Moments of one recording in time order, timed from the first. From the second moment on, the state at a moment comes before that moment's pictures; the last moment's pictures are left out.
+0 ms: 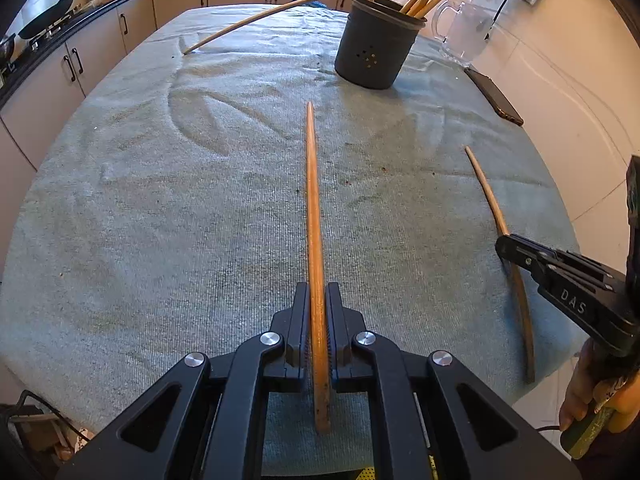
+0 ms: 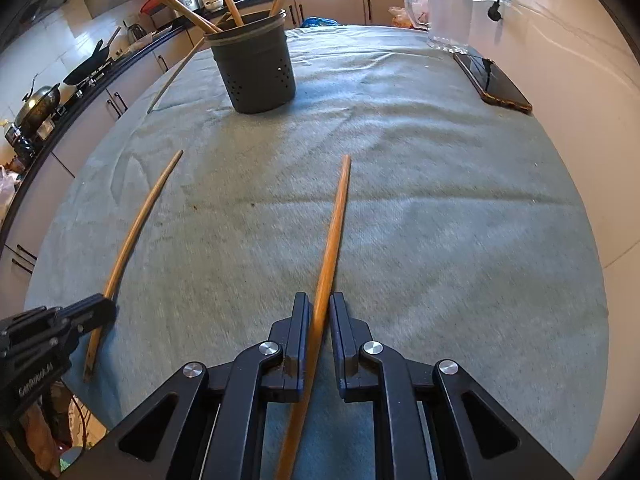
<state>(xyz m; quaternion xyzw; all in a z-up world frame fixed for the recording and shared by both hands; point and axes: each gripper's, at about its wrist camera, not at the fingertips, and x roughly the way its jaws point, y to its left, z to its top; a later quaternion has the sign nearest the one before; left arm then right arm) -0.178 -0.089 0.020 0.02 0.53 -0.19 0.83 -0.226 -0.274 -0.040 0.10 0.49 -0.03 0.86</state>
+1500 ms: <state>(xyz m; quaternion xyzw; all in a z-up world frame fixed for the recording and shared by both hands) -0.047 -0.138 0.021 0.05 0.53 -0.21 0.82 -0.109 -0.302 -0.035 0.08 0.55 0.00 0.83</state>
